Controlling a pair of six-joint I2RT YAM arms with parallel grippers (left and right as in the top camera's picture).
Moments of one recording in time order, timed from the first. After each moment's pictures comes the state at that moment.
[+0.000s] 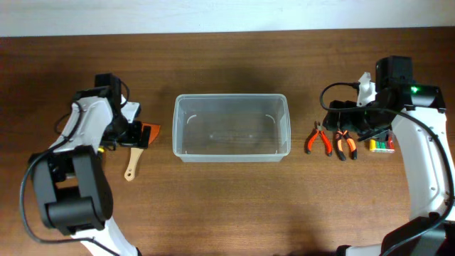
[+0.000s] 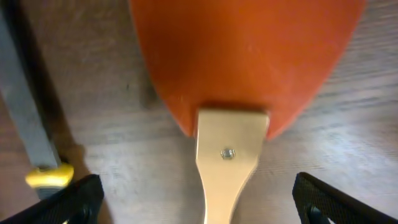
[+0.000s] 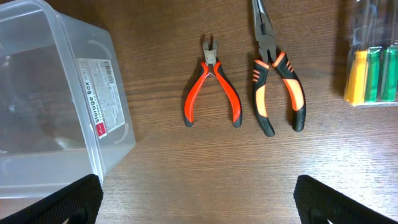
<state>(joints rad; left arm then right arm) 0.11 1.97 1.38 -0.98 -0.06 0.25 -0.14 1.58 1.44 -1.20 -0.18 0.08</state>
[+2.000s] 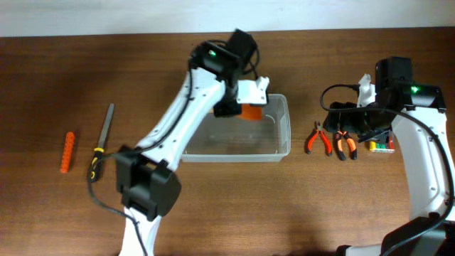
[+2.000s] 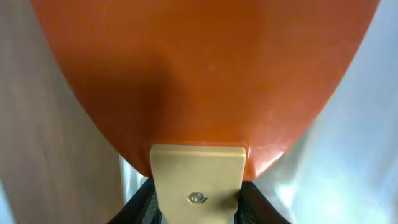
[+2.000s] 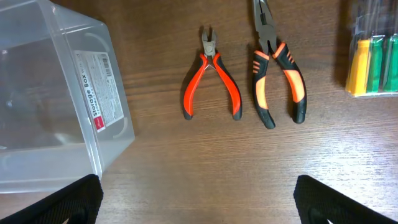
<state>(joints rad) -0.55 2.20 2.17 -1.33 -0.03 0.99 -0.14 1.58 1.44 -1.22 -0.18 0.09</state>
